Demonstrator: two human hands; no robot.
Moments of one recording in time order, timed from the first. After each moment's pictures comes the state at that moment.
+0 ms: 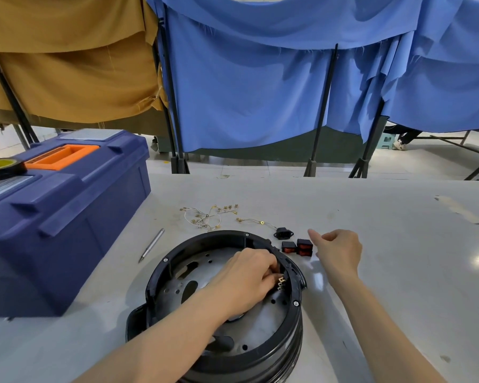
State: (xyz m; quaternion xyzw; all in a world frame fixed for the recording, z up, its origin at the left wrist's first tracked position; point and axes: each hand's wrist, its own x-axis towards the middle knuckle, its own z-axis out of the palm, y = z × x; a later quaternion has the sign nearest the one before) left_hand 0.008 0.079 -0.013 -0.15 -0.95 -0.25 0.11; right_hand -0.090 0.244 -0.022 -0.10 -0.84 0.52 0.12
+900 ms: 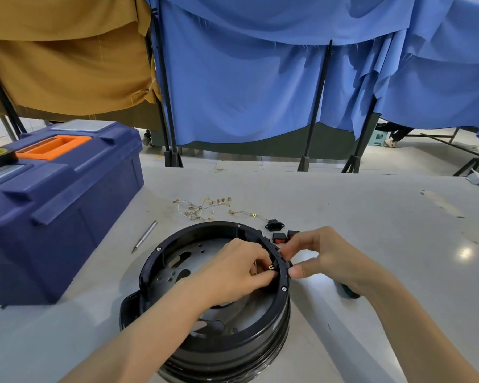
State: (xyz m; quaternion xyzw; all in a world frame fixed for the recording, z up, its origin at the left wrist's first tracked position) left_hand 0.025 0.078 0.003 -0.17 -0.93 -0.31 0.06; right_hand -0.038 0.280 0.022 0.30 -0.79 0.49 -0.19
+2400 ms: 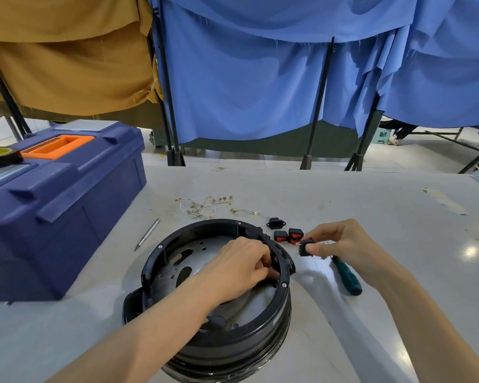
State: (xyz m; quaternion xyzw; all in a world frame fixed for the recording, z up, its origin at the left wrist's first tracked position) left_hand 0.020 0.084 0.002 -0.14 -0.96 -0.22 0.06; right_hand -0.055 0.300 0.017 0.18 -0.82 0.53 -0.12
